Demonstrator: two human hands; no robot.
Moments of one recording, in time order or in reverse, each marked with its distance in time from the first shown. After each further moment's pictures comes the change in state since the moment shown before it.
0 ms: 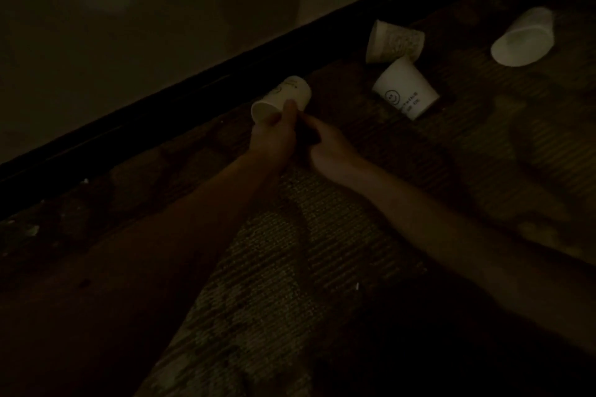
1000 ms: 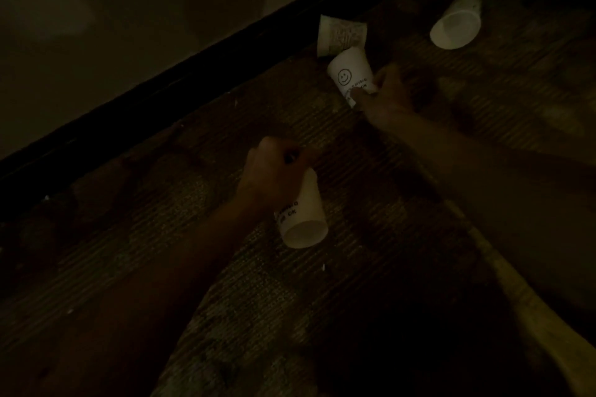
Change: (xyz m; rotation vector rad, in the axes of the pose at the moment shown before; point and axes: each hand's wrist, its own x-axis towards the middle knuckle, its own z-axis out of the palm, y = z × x) left_hand -0.037 -0.038 0.029 0.541 -0.172 0.480; right_hand 0.012 0.050 -0.138 -0.168 0.579 0.107
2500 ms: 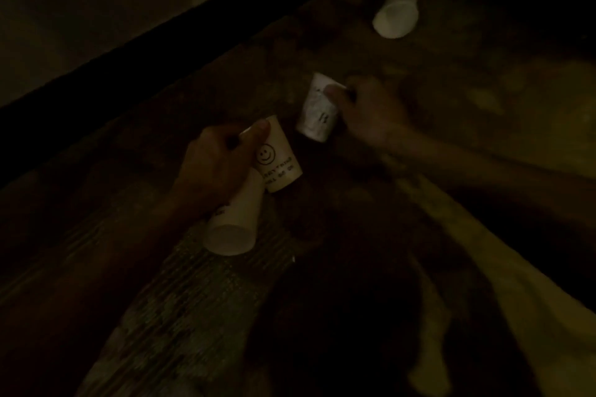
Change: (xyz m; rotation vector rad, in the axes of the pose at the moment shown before) left_hand 0.006 -0.008 -0.017 -0.113 -0.039 -0.016; right_hand -0.067 -0.016 -0.047 -0.399 0.000 -0.124
